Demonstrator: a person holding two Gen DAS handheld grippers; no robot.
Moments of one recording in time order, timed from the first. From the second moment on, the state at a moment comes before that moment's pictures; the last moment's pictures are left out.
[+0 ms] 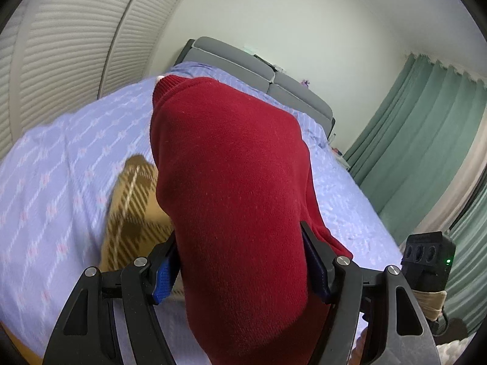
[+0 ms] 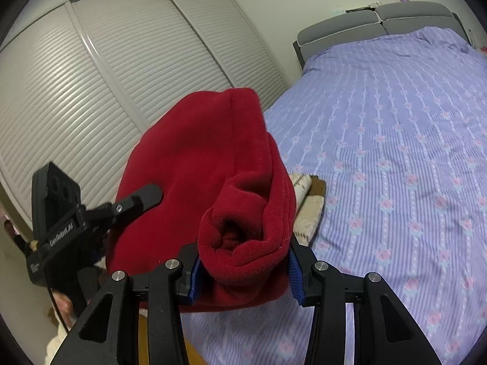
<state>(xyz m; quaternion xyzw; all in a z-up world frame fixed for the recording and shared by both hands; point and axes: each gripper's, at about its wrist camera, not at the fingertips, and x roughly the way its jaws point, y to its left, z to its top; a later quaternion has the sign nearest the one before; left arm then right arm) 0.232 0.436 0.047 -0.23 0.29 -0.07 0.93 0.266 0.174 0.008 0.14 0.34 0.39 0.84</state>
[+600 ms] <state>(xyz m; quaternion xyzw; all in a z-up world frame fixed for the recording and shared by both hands) 0.323 0.492 -0.006 -0.19 0.35 -0.09 0.91 0.307 0.245 -0.029 0.13 0.38 0.35 0.84</state>
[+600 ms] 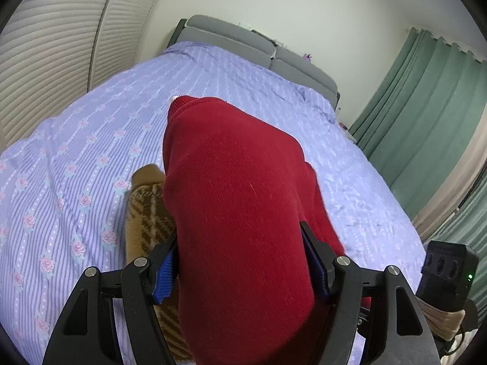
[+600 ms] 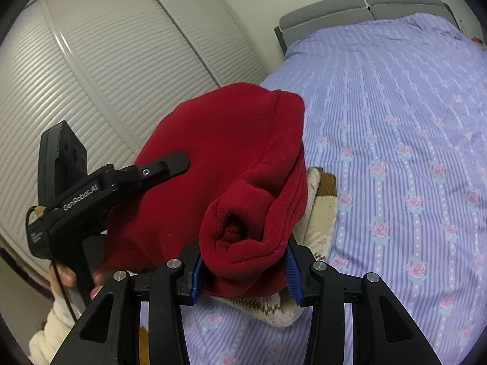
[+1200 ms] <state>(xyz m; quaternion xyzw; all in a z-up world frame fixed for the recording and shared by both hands) 0.317 0.462 0.002 0.00 0.35 0.04 0.93 0.315 0.251 -0.055 0.17 0.44 0.38 0.79</state>
